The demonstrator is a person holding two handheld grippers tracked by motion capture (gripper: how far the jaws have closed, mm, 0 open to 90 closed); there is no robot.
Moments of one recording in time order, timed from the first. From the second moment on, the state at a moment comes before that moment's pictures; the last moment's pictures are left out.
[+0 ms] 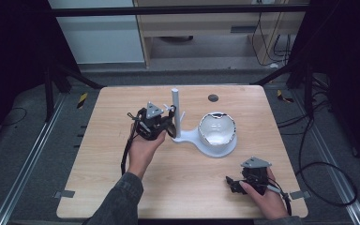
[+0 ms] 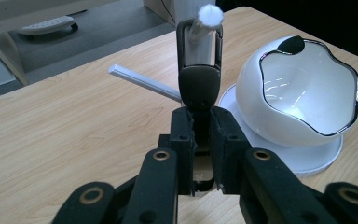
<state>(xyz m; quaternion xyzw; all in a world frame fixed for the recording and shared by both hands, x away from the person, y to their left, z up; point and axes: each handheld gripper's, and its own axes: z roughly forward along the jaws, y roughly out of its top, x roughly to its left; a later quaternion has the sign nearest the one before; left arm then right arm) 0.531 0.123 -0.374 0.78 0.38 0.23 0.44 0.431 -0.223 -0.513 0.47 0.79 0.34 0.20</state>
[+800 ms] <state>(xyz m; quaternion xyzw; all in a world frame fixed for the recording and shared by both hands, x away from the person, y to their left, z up) 0.512 0.141 -0.373 0.78 0.39 0.24 0.44 0.431 -0.223 -0.513 0.47 0.79 0.34 0.20</state>
